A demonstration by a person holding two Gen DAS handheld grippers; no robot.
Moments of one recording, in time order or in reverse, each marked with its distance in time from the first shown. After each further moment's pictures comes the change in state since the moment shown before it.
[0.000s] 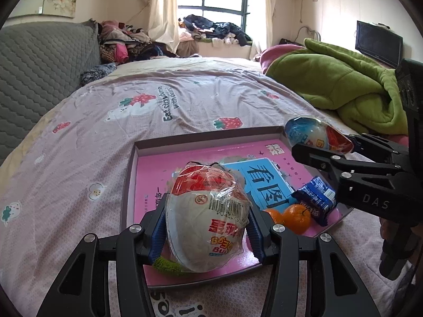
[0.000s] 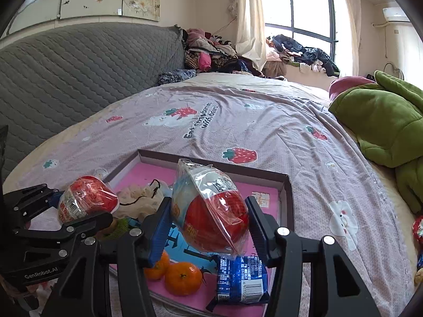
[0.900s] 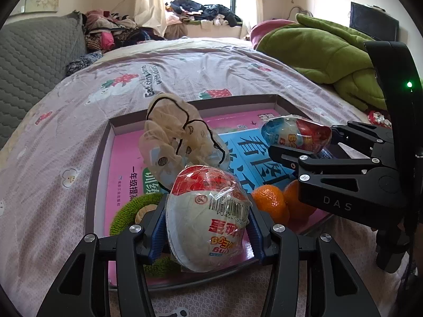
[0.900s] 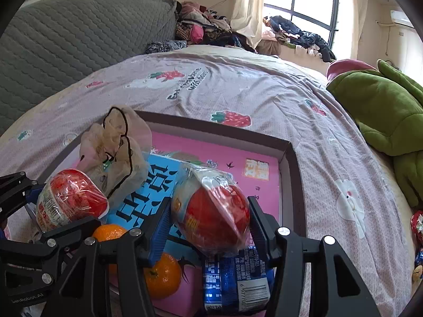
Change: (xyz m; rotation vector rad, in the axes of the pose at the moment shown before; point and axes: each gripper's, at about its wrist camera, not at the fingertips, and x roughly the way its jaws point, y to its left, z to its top) left arm 0.038 -0.015 -0.019 0.047 0.101 -0.029; right arm 0.052 0.000 -0.027 -0.036 0.142 -0.088
